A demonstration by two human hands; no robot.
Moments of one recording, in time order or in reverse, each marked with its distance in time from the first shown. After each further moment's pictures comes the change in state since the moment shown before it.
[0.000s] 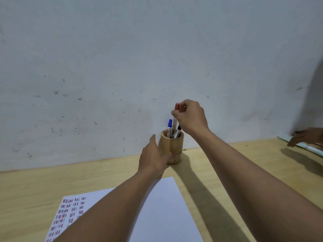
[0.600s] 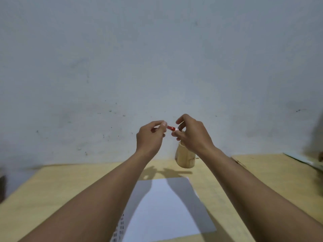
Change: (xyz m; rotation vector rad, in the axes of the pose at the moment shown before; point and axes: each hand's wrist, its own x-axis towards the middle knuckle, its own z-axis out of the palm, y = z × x) left_hand -0.086 0.062 -0.140 -0.467 0.262 0.175; right_hand -0.098 -0.077 -0.036 -0.001 -0.176 -0.264
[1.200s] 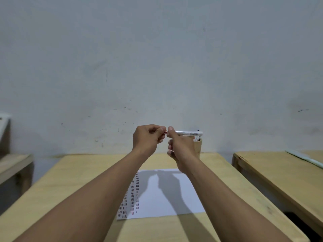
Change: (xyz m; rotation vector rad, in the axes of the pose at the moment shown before) left_hand -0.042 0.005 -0.055 -0.065 -0.004 -0.026; right_hand -0.078 -0.072 0.047 0.938 0.041 0.569
